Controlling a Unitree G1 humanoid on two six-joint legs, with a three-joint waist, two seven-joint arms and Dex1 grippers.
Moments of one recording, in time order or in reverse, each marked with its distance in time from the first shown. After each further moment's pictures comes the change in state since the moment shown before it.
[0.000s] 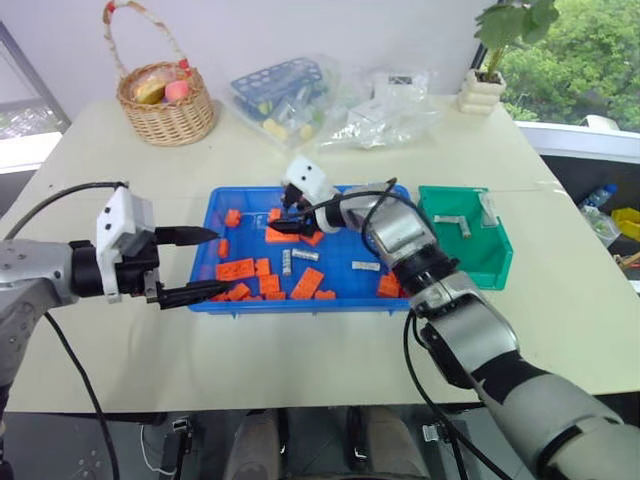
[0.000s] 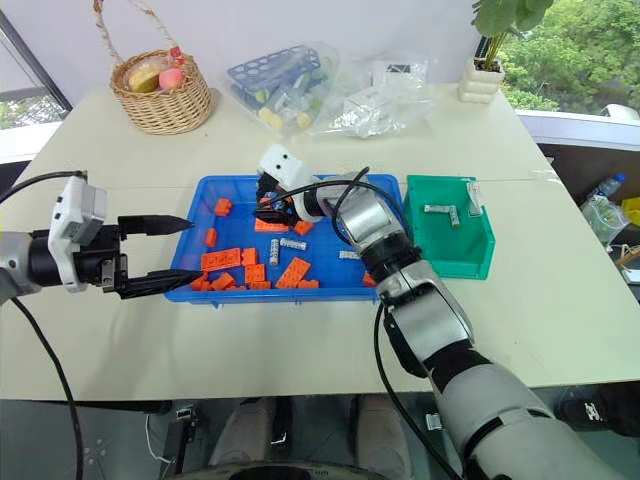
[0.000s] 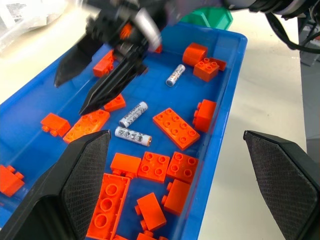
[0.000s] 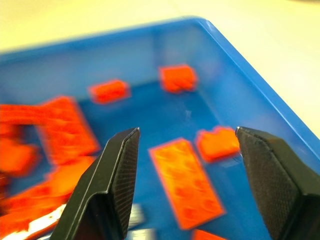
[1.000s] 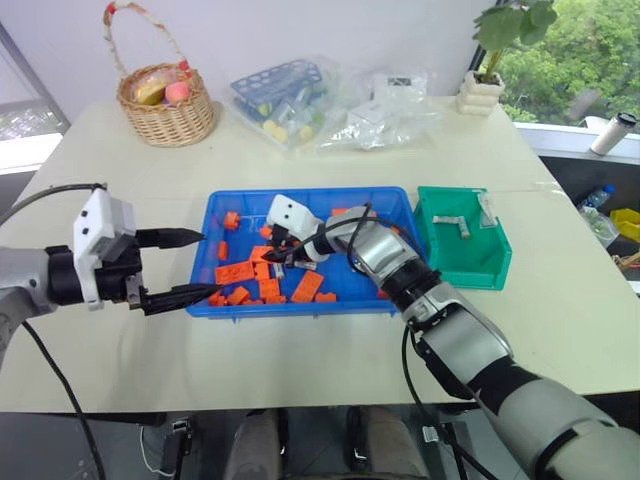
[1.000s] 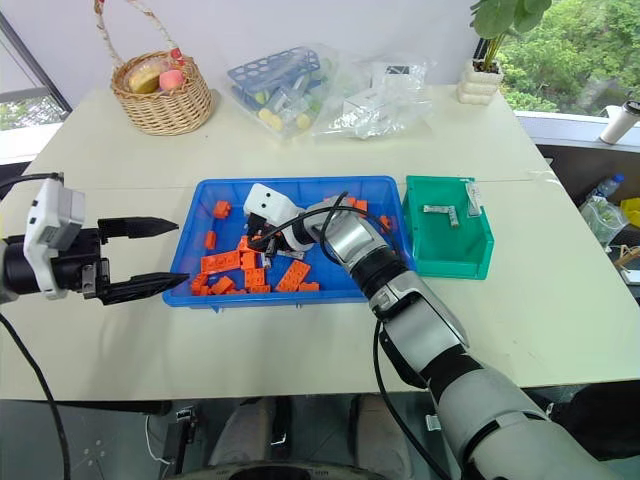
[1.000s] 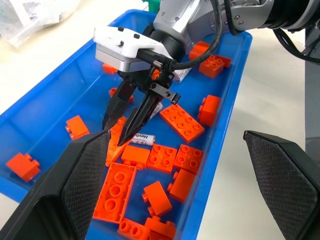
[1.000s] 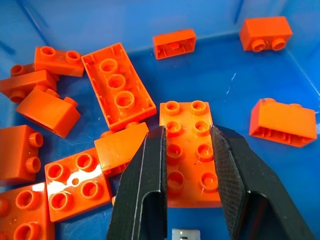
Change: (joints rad) left arm 0.077 0.025 0.105 -0.040 -0.029 0.024 0.007; right arm -0.020 0.061 0.119 0.229 -0.001 -0.138 0.005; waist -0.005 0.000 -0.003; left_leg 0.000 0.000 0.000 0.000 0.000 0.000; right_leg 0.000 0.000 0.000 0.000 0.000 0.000
